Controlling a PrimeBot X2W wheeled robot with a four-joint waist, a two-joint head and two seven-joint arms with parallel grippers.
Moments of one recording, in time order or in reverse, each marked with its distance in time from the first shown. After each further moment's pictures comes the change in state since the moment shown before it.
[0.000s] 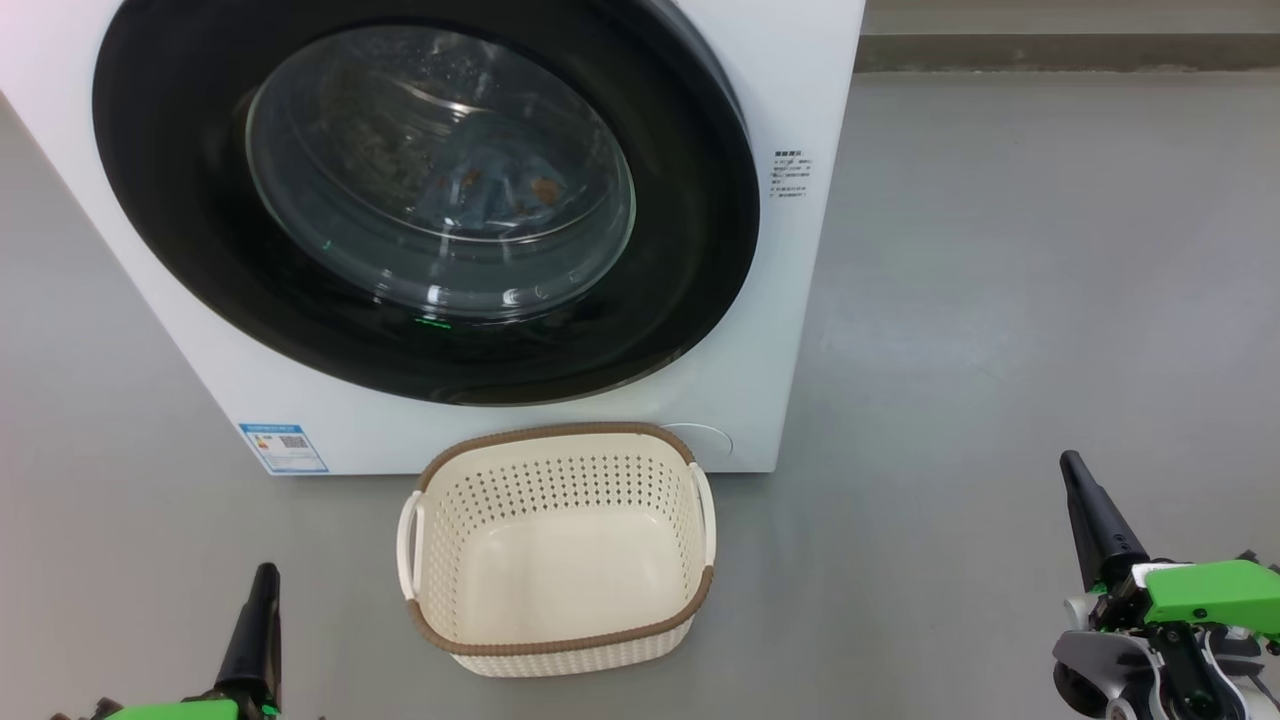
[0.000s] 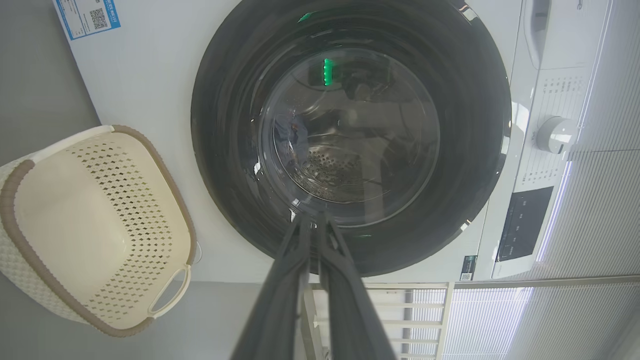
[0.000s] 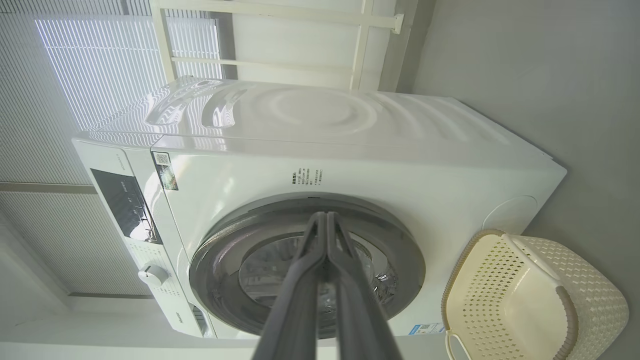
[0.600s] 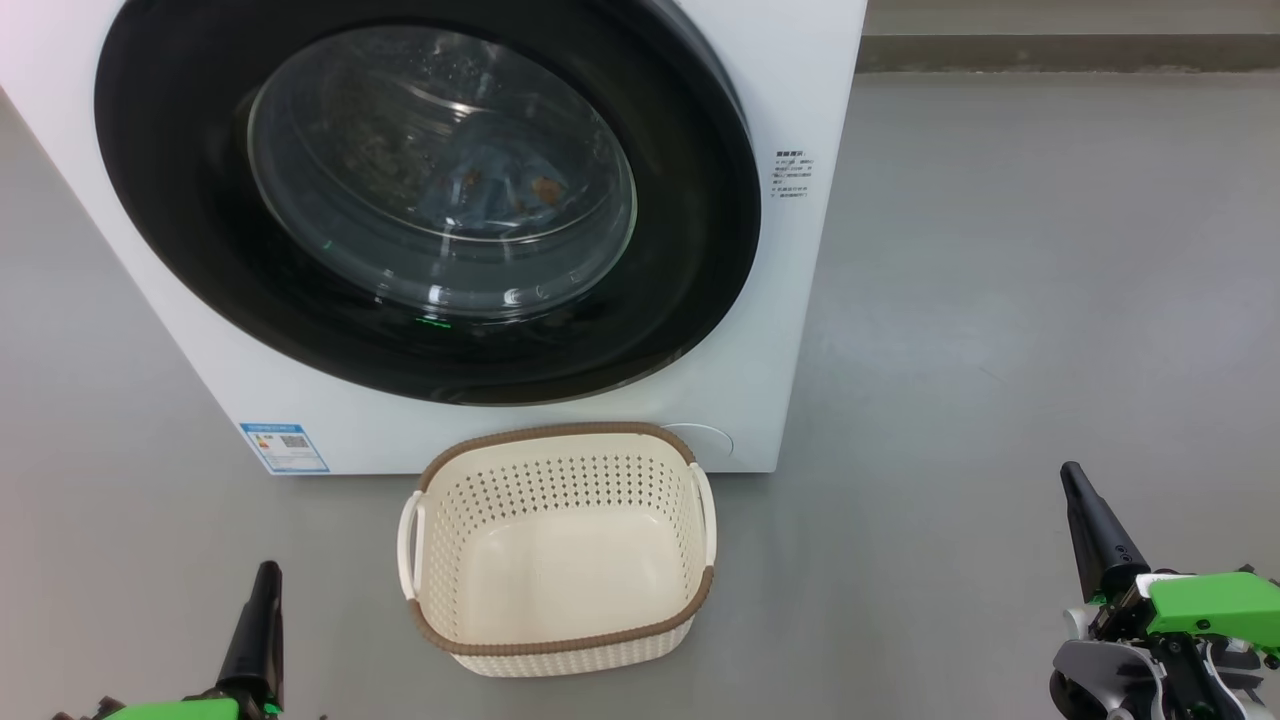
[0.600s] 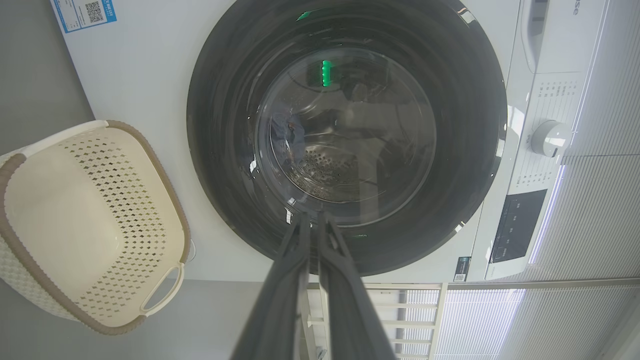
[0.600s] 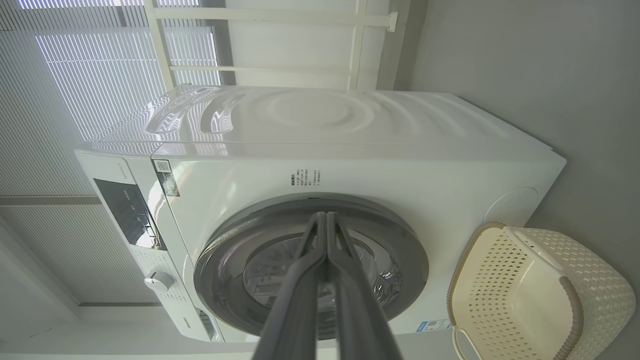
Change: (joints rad) left arm -0.002 -0.002 -0.003 -0.003 -0.024 0.000 0.004; right arm 0.017 0.012 -0.016 -0.007 0.033 -0.003 0.008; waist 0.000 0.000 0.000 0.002
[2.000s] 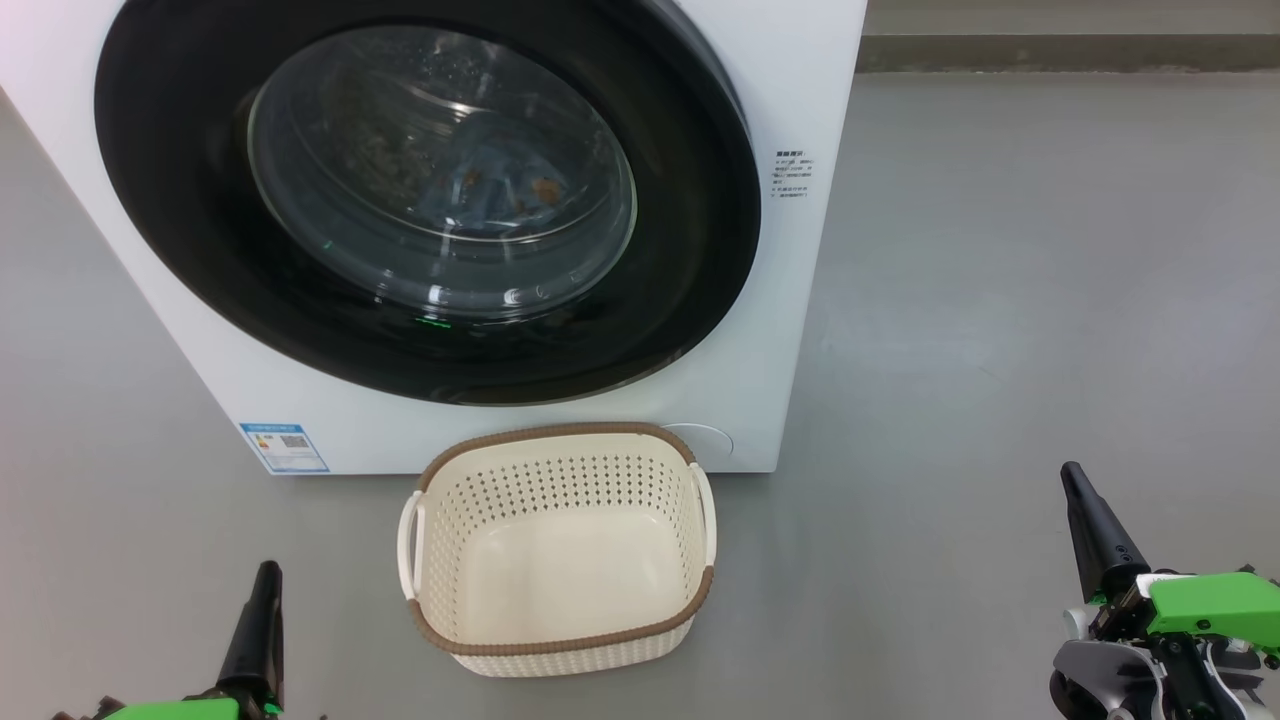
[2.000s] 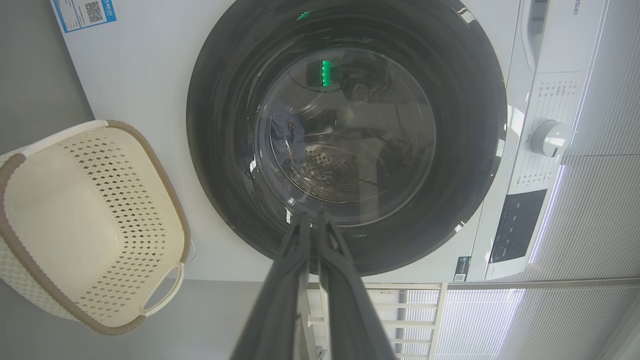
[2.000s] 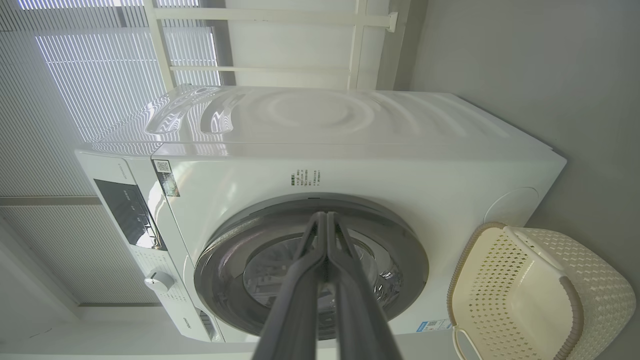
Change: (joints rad) left arm 0.000 0.000 0.000 0.000 0.000 0.000 0.000; right arm 0.000 0.001 -0.002 0.000 0.000 0.000 0.001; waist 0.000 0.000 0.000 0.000
